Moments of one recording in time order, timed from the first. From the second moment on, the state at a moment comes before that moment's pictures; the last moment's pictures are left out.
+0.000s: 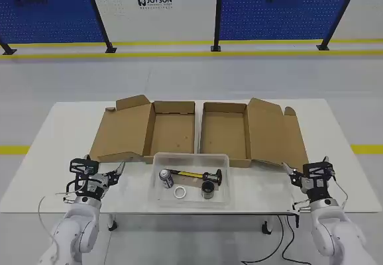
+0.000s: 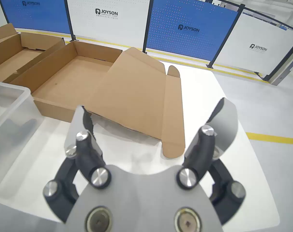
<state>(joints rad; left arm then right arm) 1.73 -1.15 -1.60 -1.80 1.33 0.00 0.00 -1.73 -1.15 1.60 -1.80 -1.33 0.00 0.00</state>
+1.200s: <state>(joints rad) 1.57 -1.12 -1.59 -1.96 1.23 -0.62 -0.34 -1.73 -1.15 1.60 -1.80 -1.33 0.00 0.00</state>
